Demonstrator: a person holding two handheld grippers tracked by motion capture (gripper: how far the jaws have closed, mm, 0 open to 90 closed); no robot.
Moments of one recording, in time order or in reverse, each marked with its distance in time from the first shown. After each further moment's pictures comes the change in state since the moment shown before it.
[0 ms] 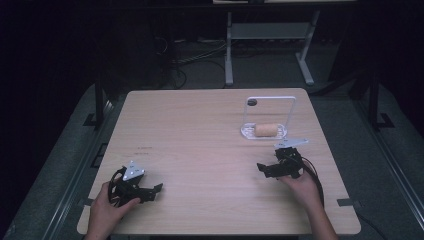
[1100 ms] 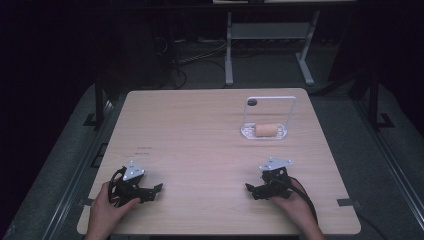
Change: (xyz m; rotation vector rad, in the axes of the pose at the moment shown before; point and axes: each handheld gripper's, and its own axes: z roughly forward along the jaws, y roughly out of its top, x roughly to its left) left arm 0.000 0.000 0.000 0.000 0.000 0.000; right arm 0.052 -0.033 0.015 0.019 0.015 -0.103
